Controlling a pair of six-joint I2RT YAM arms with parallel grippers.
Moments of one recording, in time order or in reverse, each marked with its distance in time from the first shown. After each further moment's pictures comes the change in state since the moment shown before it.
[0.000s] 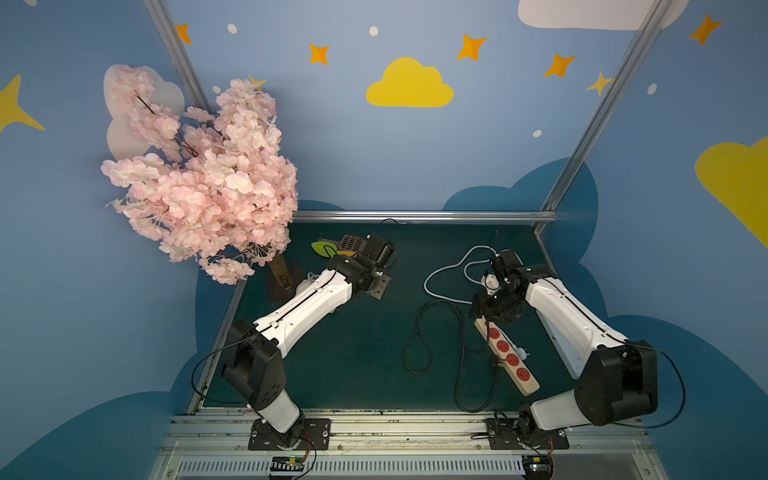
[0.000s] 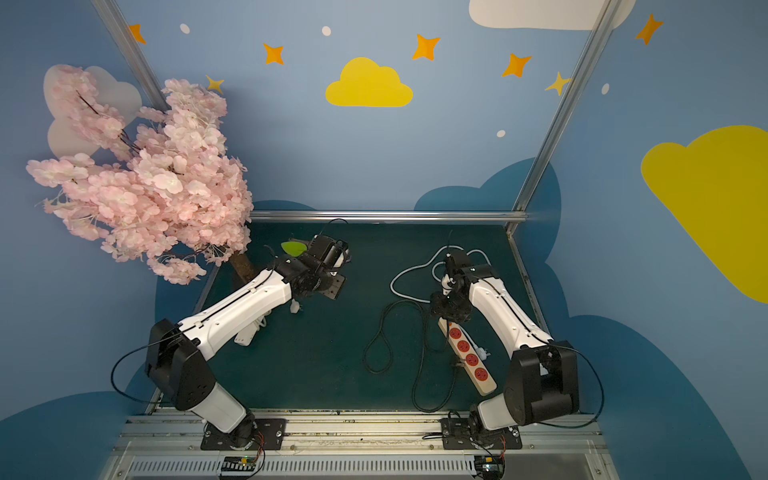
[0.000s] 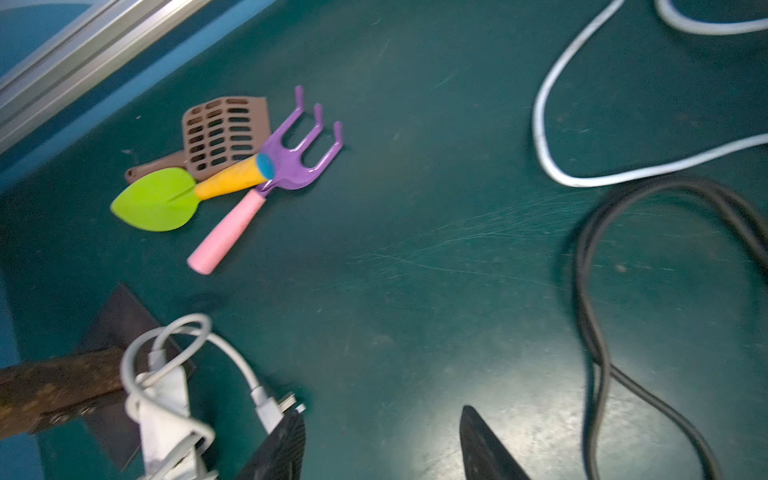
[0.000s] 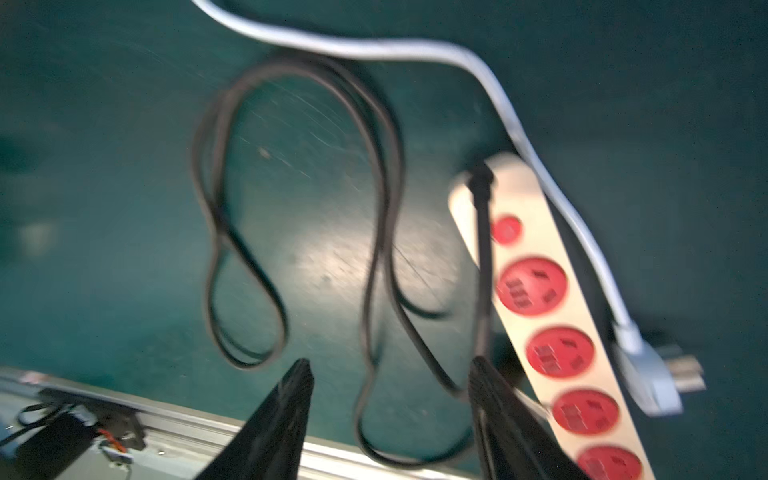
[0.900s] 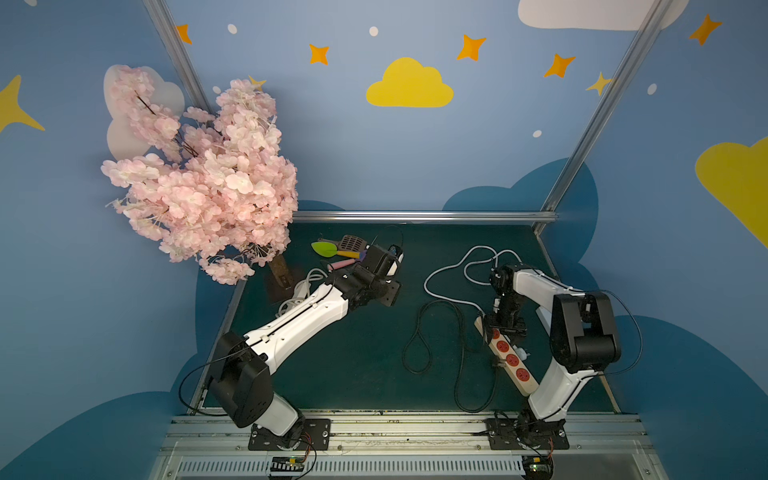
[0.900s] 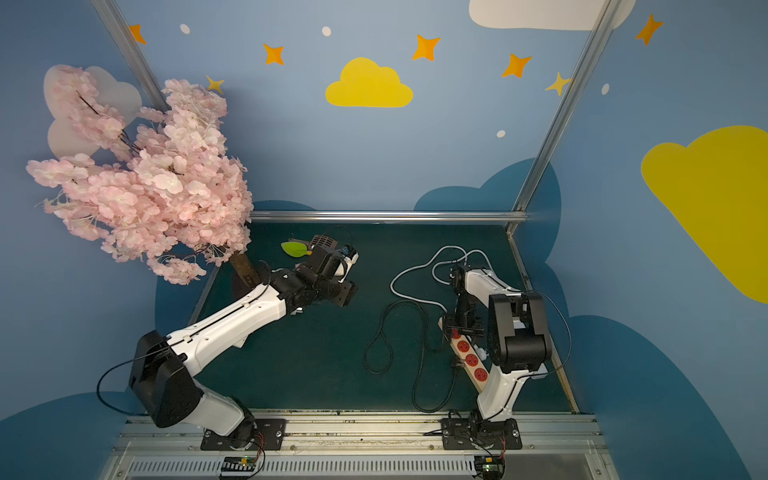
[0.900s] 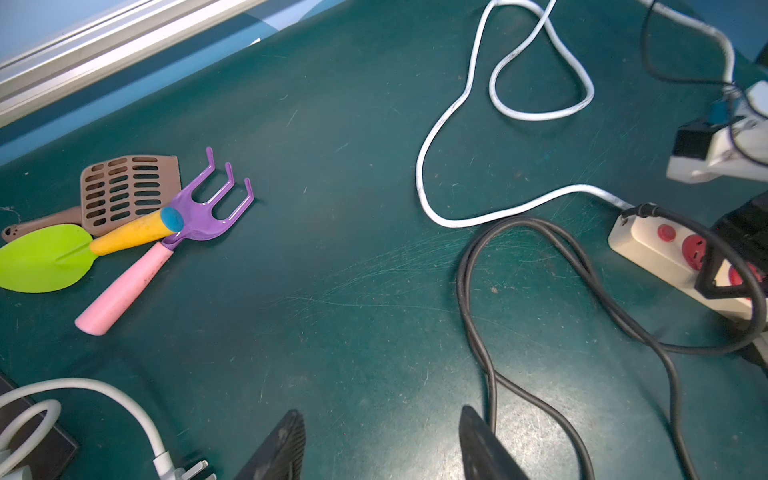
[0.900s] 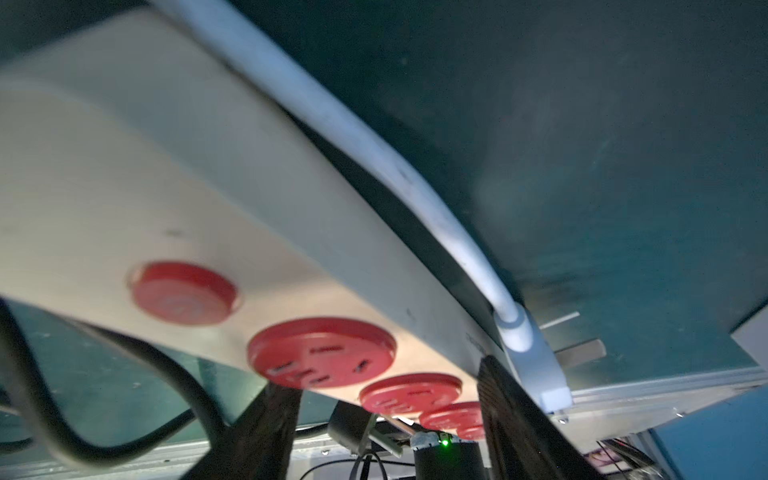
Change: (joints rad) left arm -0.035 -0.101 -0.146 0.203 0.142 -0.031; right arm -0.097 0.385 0.060 -0.114 0.163 -0.091
